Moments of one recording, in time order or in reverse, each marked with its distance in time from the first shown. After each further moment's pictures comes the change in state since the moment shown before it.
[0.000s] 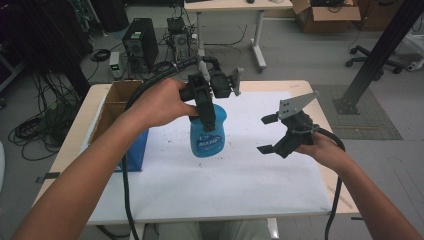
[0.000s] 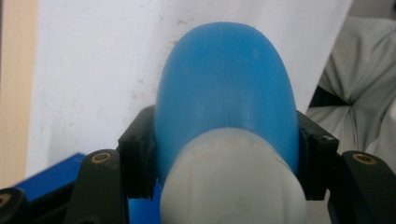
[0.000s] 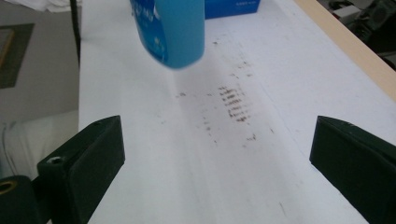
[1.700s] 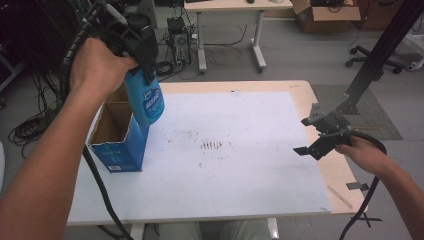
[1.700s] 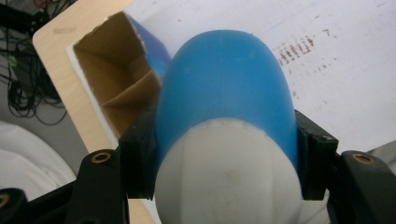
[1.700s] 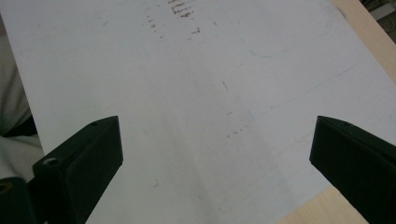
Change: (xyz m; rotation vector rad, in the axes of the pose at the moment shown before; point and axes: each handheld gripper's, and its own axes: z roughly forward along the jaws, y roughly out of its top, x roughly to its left) left arm 0.082 -0.103 -0.073 -0.009 0.173 -0.777; right arm -0.008 -0.043 -0.058 0.277 -0.196 0.063
